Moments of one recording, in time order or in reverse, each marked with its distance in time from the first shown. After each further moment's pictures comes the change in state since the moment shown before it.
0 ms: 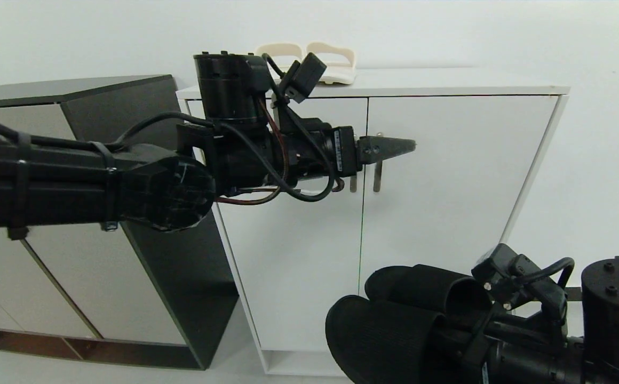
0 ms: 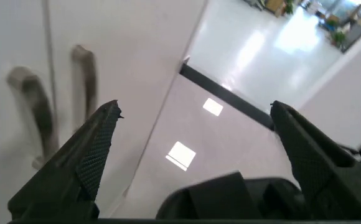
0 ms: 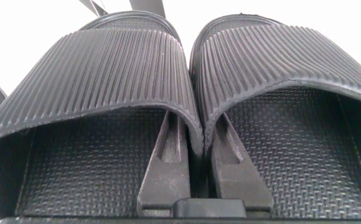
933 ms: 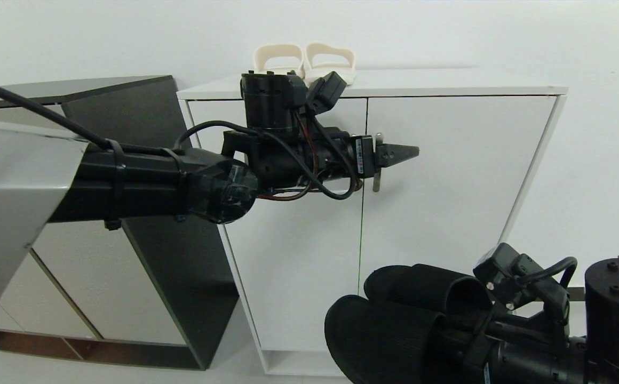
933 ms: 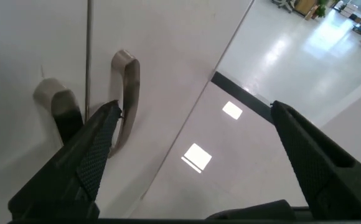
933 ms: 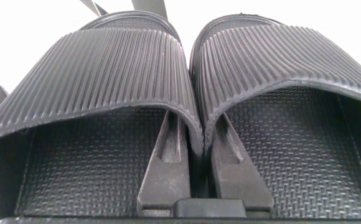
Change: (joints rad) left arm 0.025 0.158 -0.161 0.051 0.114 0.022; right arm 0.001 -0.006 0.000 0.000 0.001 0.000
